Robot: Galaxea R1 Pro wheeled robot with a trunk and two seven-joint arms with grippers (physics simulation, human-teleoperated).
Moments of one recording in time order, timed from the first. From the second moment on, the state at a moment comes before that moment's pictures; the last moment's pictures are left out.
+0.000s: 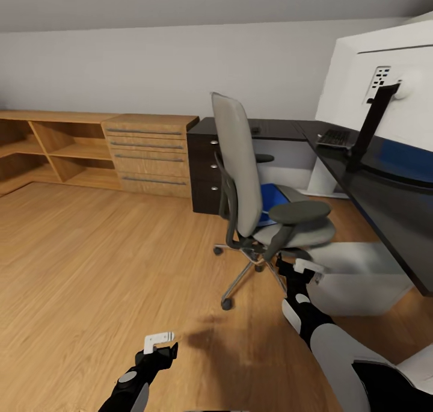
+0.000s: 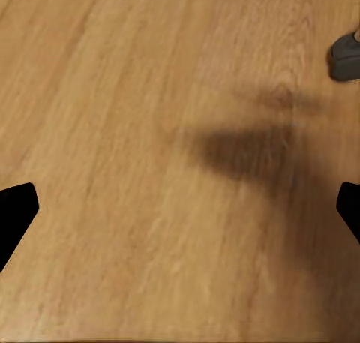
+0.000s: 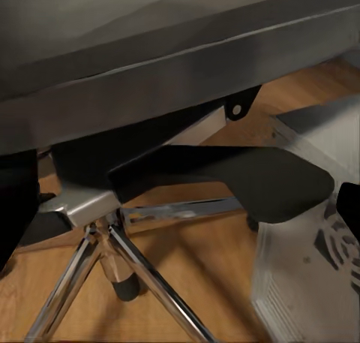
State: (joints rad) left arm -0.30 -0.08 -0.04 -0.77 0.15 0.13 0.05; right arm -0.84 0.04 -0.10 -0.28 -0.04 -0.50 -0.25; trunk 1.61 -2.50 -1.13
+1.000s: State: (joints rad) left arm -0.30 -0.08 -0.04 -0.76 0.15 0.13 0.05; right arm -0.84 0.04 -0.10 -0.28 -0.04 -0.50 -0.25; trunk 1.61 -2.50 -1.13
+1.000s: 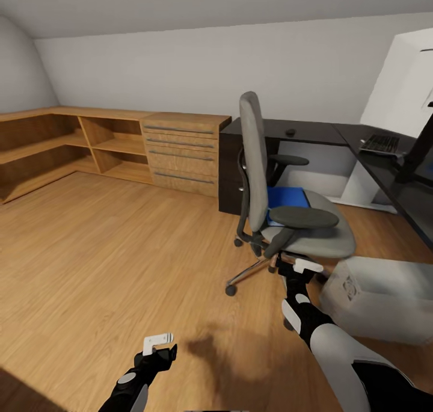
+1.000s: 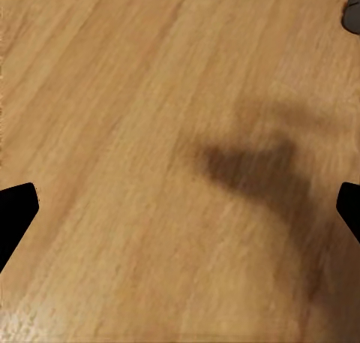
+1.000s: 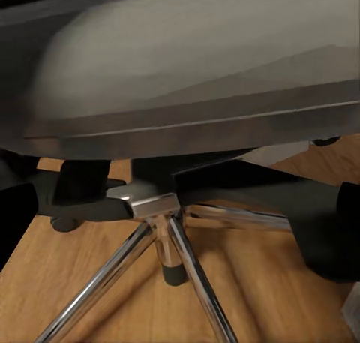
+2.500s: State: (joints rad) left arm -0.30 -0.08 -0.04 -0.75 0.15 0.13 0.05; right arm -0.84 0.05 -0.10 -0.26 -0.04 -0.50 -0.25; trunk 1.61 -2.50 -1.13
